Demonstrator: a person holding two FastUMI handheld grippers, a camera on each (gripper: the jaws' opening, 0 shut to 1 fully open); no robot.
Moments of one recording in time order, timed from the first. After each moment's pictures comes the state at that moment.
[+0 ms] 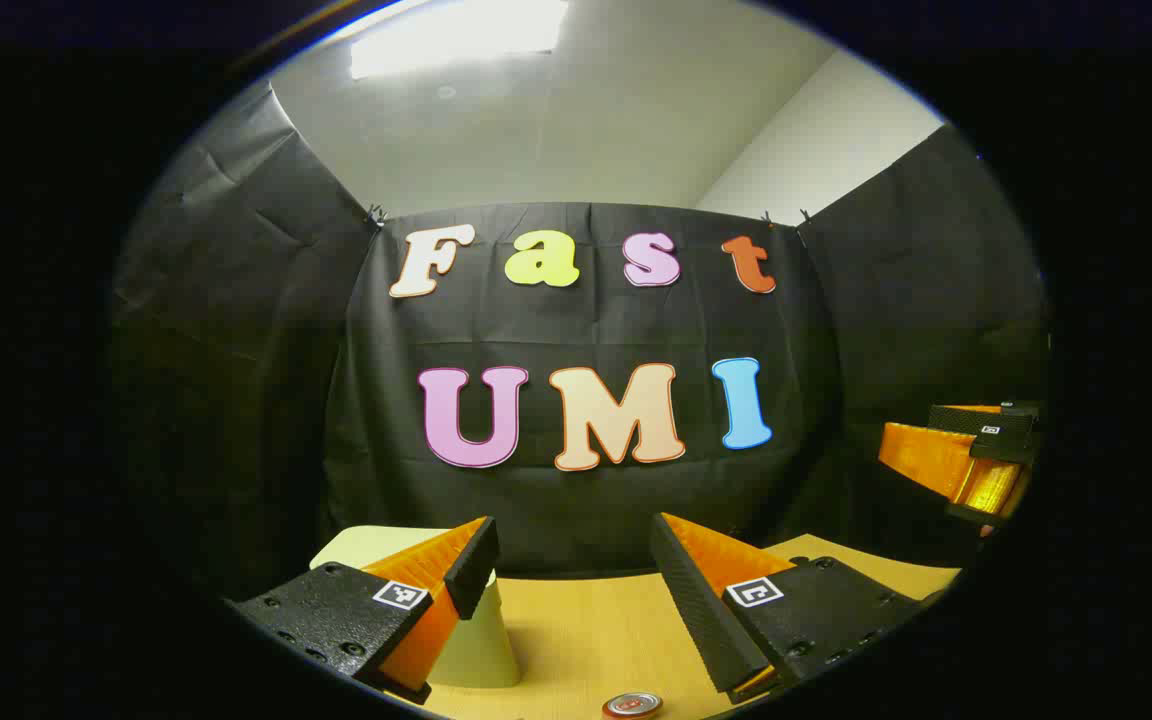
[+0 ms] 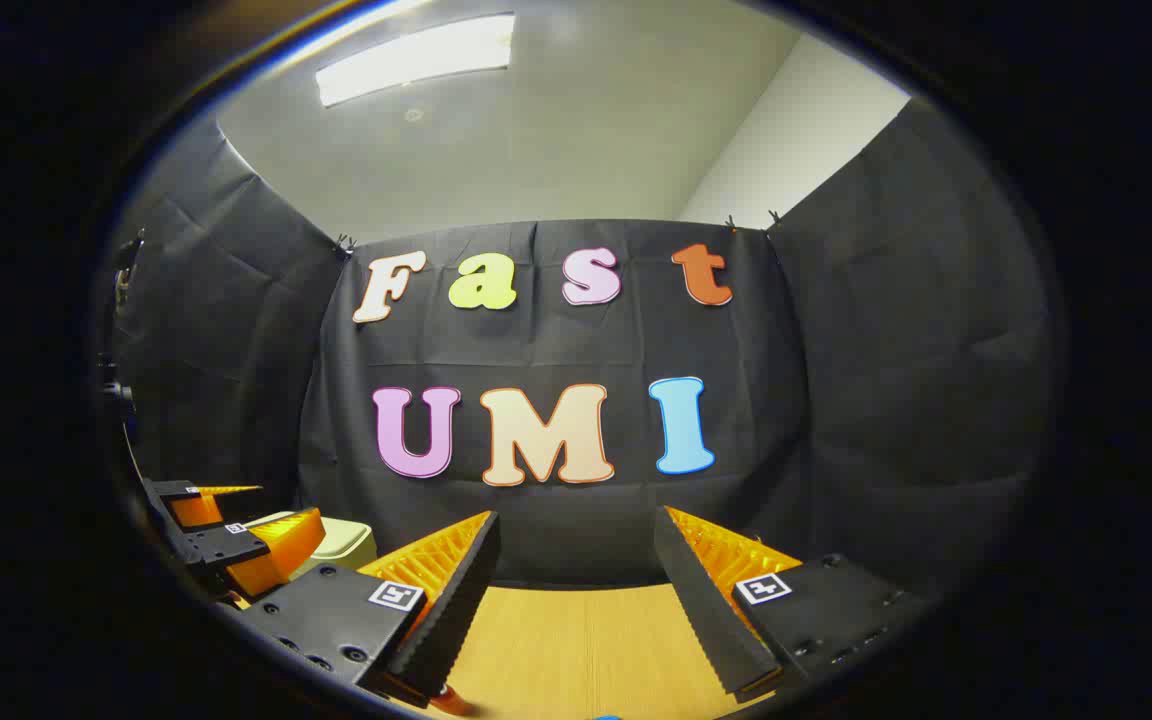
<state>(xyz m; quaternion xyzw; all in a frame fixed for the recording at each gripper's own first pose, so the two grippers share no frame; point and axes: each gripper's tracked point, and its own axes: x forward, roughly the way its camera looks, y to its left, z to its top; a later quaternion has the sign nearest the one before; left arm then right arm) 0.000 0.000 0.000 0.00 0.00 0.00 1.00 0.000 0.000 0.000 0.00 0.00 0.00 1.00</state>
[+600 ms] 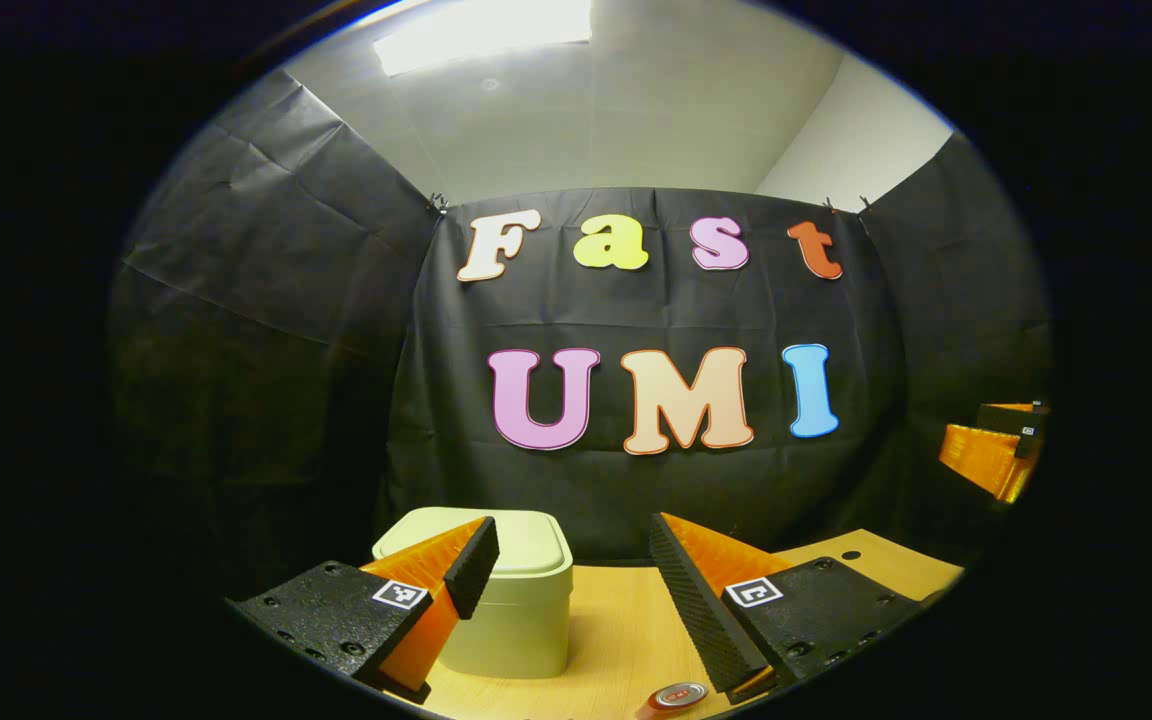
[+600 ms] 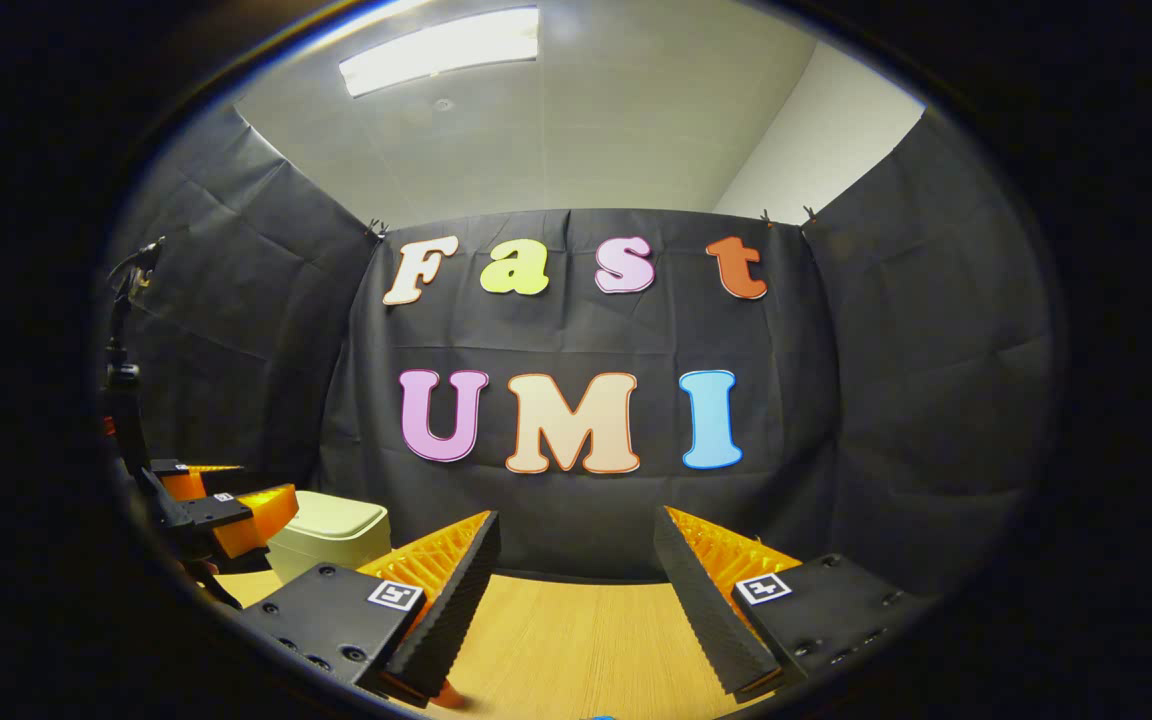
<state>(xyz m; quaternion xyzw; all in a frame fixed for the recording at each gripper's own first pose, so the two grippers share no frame) -0.006 0.053 -0.018 0.00 0.02 0.09 1.00 0.008 0.015 -0.020 -0.02 0.02 0.04 1.00</state>
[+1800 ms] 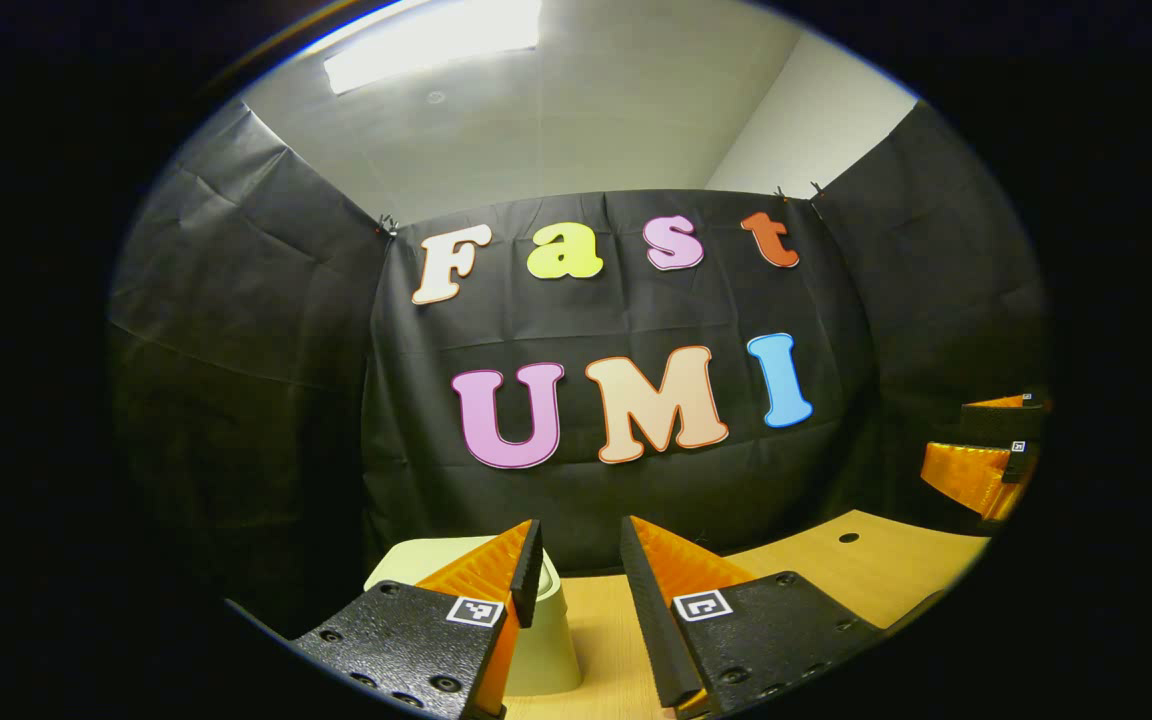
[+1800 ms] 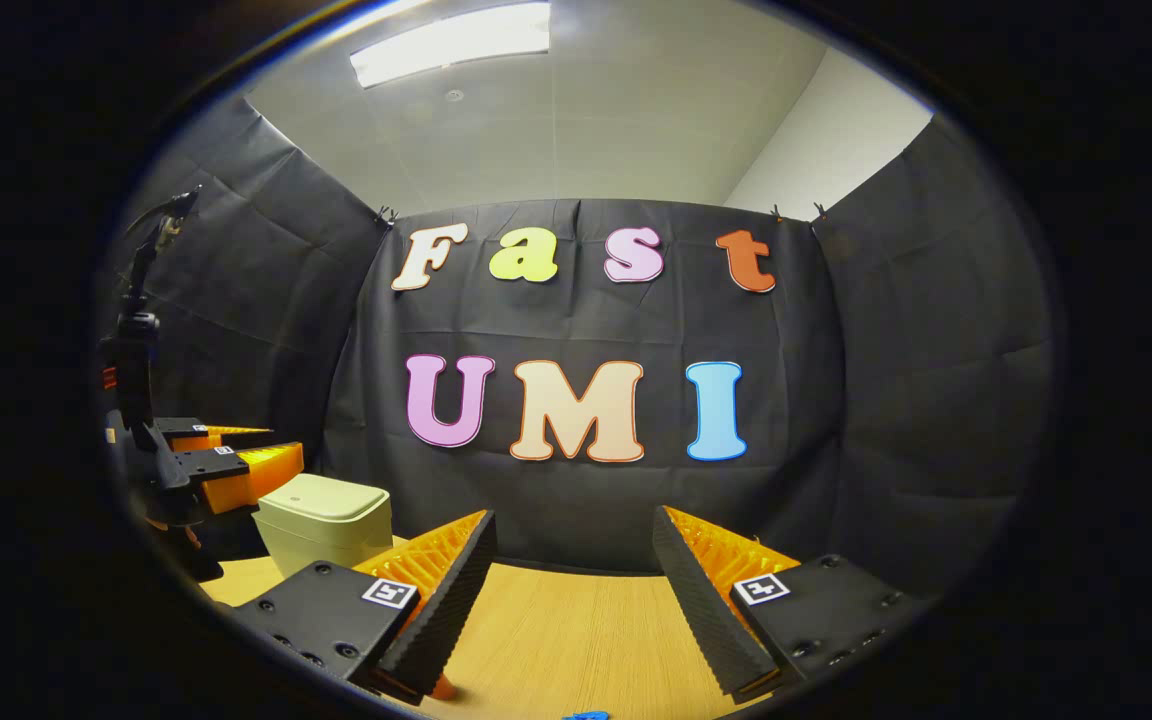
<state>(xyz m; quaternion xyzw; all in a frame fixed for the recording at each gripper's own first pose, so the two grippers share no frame) 0.013 0.035 -0.006 0.05 0.02 0.02 1.00 0.004 0.016 -0.032 -0.03 0.03 0.04 1.00</state>
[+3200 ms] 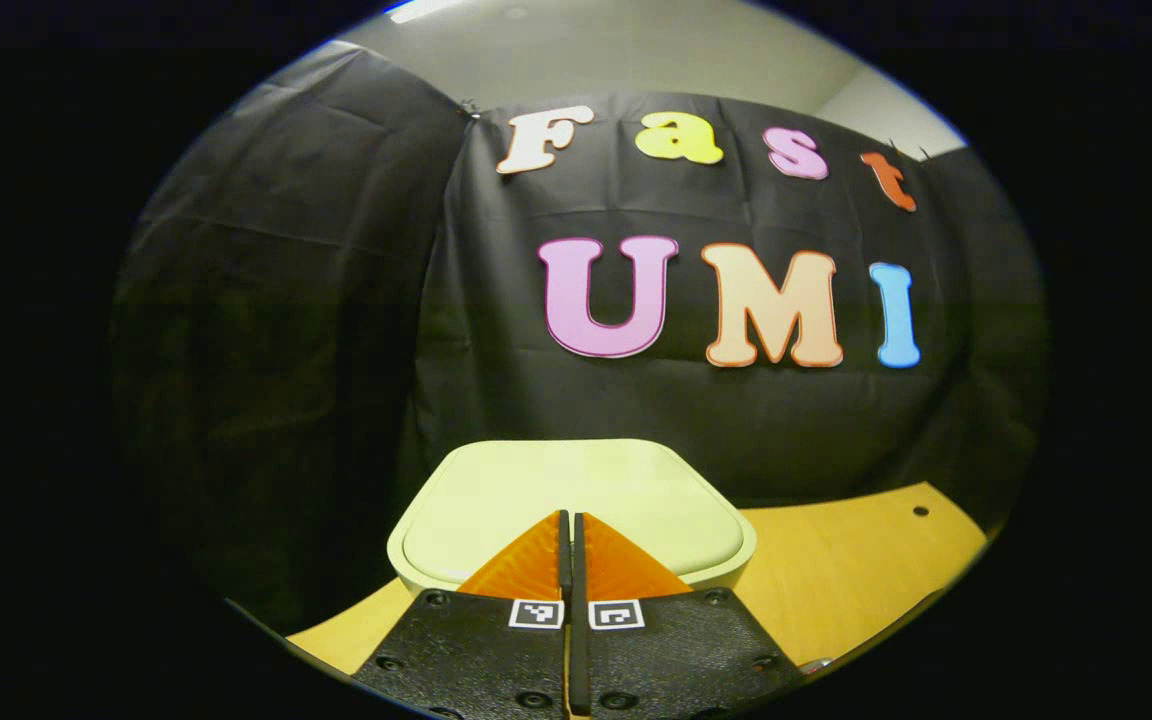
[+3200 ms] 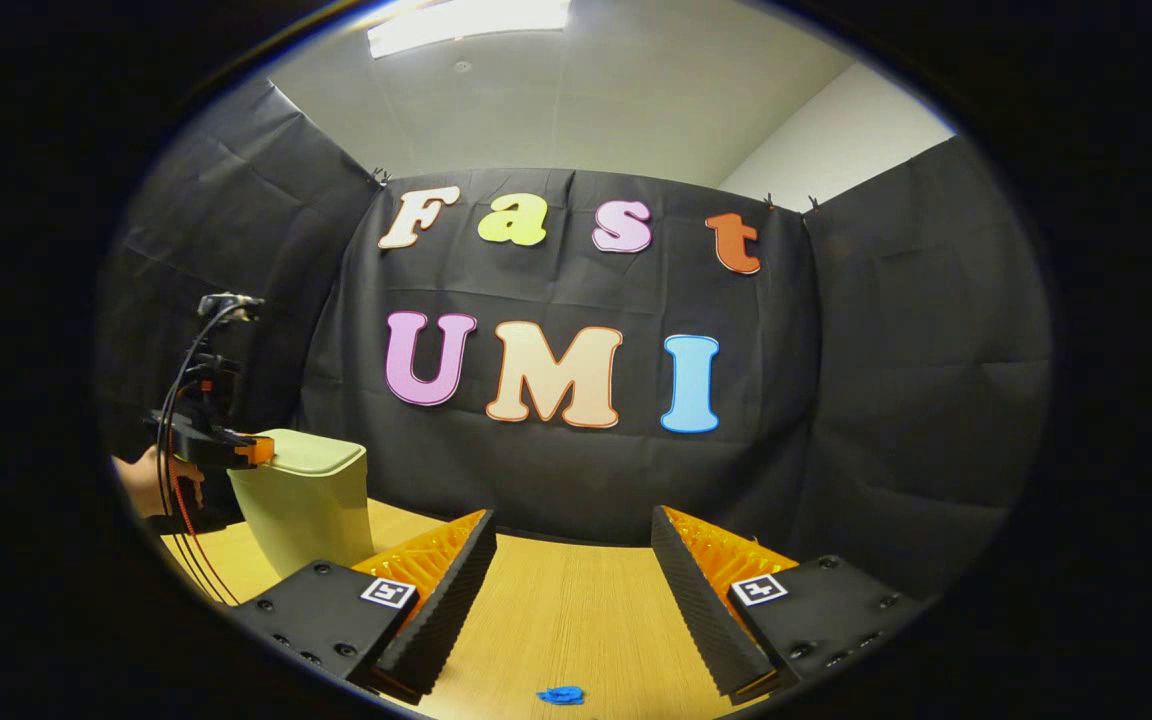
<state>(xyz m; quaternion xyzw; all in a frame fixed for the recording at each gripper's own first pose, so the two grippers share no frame) 0.067 0.176 -0.135 -0.05 0.15 0.13 0.98 -0.013 0.001 -0.065 -0.06 0.08 0.00 1.00</state>
